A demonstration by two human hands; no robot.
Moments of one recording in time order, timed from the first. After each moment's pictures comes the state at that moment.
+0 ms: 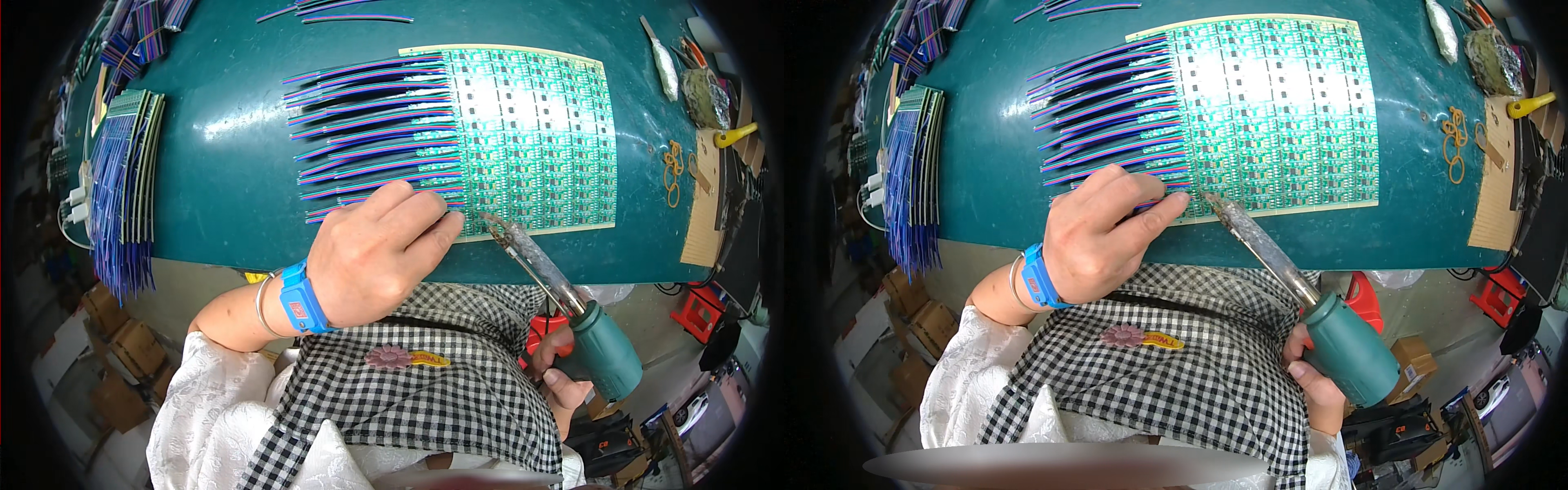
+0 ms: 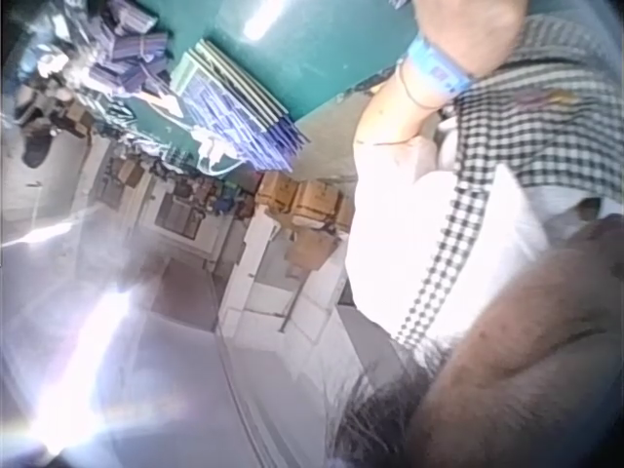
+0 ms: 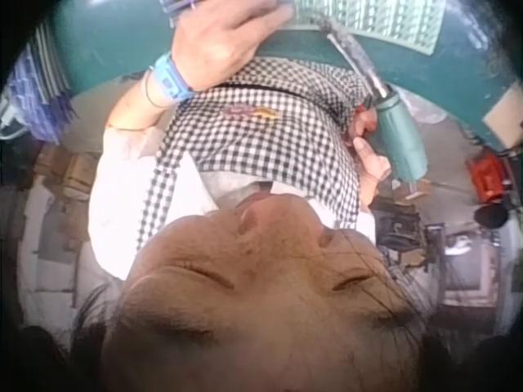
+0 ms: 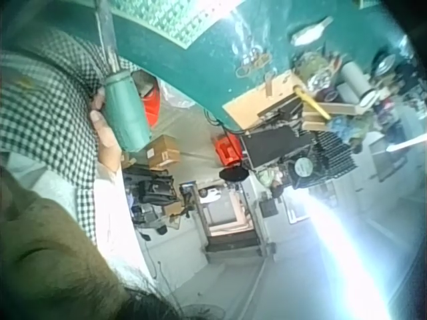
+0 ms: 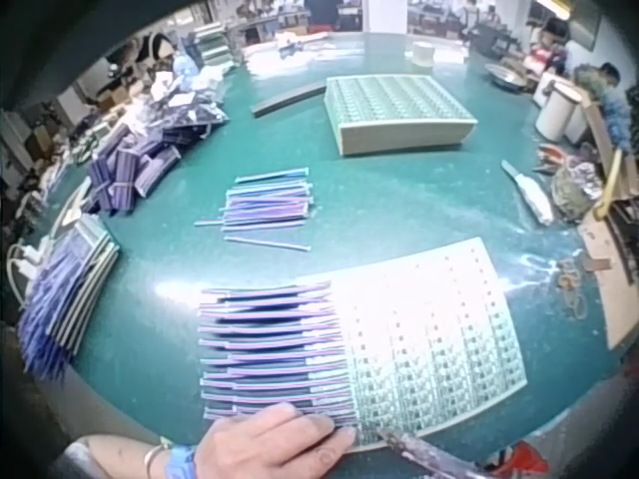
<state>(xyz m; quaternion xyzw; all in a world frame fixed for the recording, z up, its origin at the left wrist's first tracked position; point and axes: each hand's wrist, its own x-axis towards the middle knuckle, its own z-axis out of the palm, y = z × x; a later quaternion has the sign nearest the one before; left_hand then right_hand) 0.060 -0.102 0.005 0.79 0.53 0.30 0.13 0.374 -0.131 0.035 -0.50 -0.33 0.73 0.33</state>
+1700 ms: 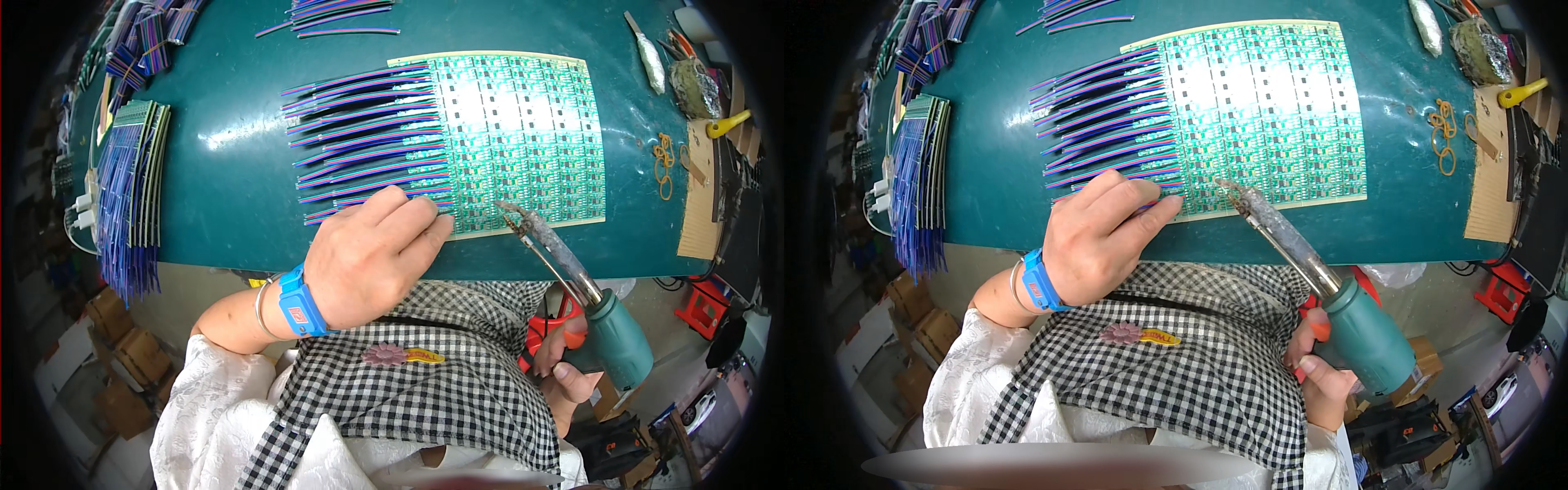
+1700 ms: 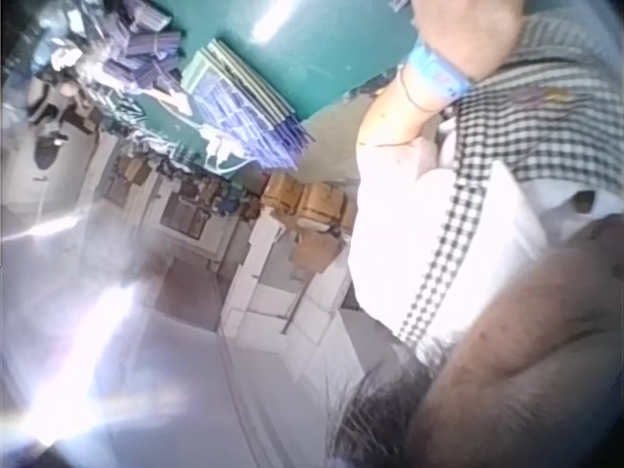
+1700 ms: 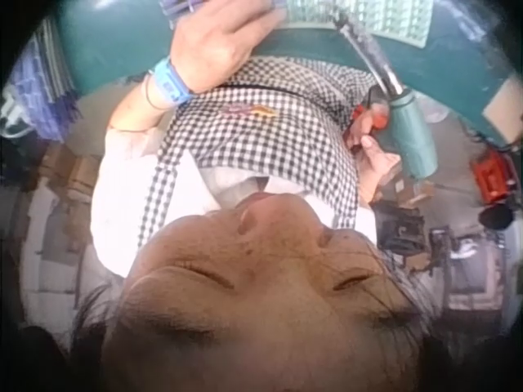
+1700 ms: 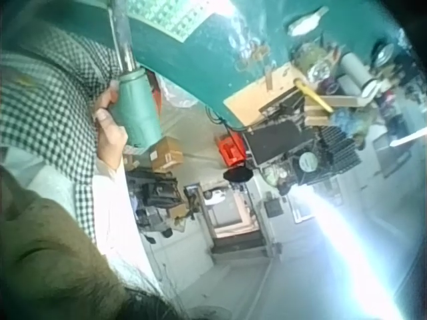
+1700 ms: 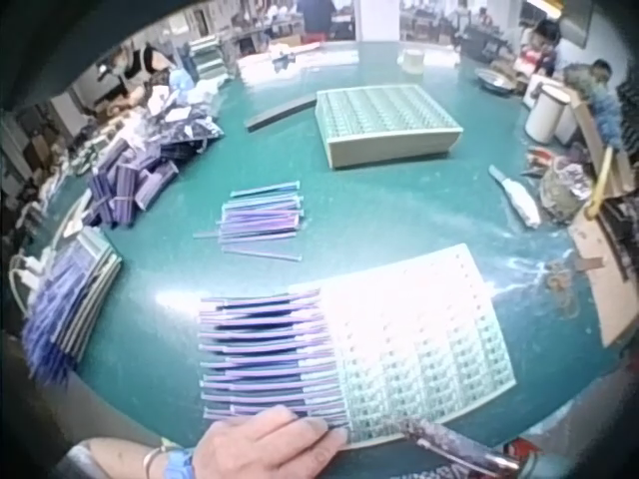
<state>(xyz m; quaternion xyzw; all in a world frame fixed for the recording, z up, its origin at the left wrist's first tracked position) 0.062 -0.102 0.014 0.80 0.52 0.27 0.11 0.374 -0.128 0.032 -0.51 -0.30 0.71 0.39</state>
